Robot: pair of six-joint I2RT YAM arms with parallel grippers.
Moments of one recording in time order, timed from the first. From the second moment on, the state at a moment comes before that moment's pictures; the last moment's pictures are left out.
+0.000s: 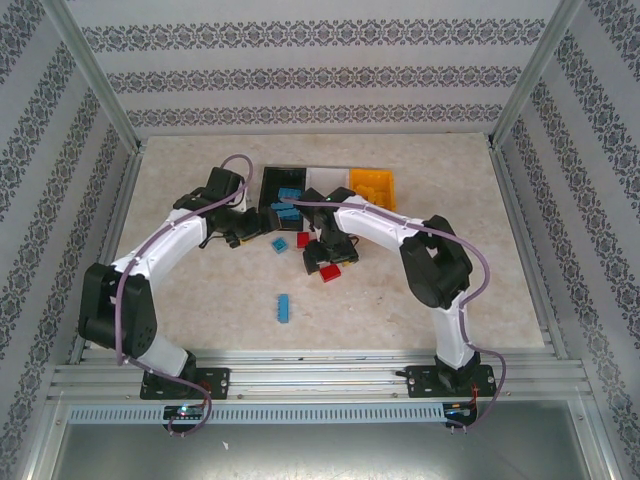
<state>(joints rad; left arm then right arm) -0.25 1.53 1.14 -0.67 0.36 -0.58 0.72 2.06 1.61 -1.12 -0.11 0.44</state>
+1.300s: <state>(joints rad) -0.20 1.47 1.06 -0.64 0.40 -0.61 0.64 1.94 1.62 -1.14 -0.06 0.48</state>
